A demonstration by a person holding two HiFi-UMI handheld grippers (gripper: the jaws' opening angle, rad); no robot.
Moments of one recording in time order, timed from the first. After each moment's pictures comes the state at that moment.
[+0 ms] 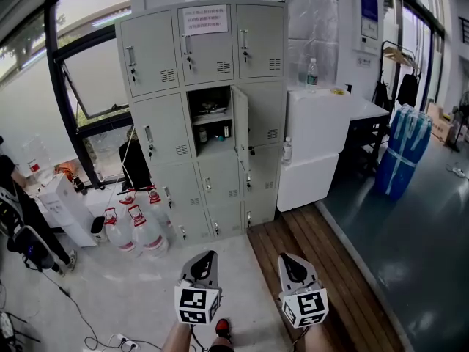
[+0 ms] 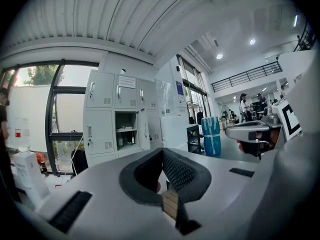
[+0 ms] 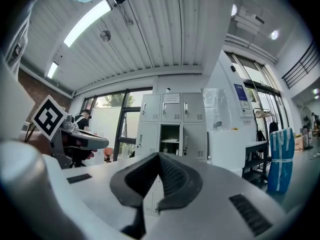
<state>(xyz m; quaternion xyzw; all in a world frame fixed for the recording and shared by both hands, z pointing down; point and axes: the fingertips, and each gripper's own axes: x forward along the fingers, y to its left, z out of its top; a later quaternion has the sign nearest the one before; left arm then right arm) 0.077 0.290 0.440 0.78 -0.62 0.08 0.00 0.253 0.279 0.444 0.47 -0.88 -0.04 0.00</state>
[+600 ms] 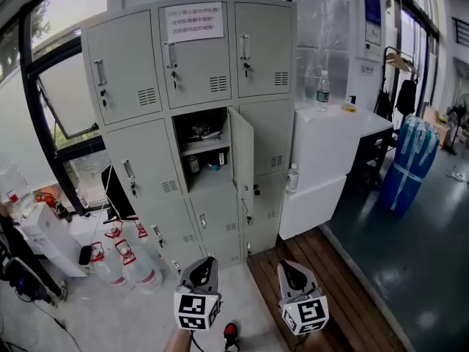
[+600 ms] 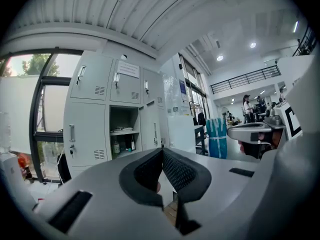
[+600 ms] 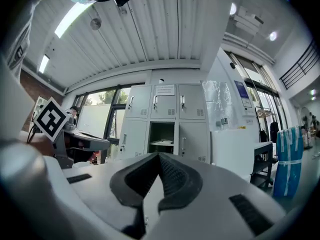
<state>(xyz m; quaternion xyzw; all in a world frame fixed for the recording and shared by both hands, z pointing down) 0.012 0.055 0.437 0.80 -0.60 0.07 0.01 0.189 0.060 0.436 0.50 -0.86 -0.04 0.00</state>
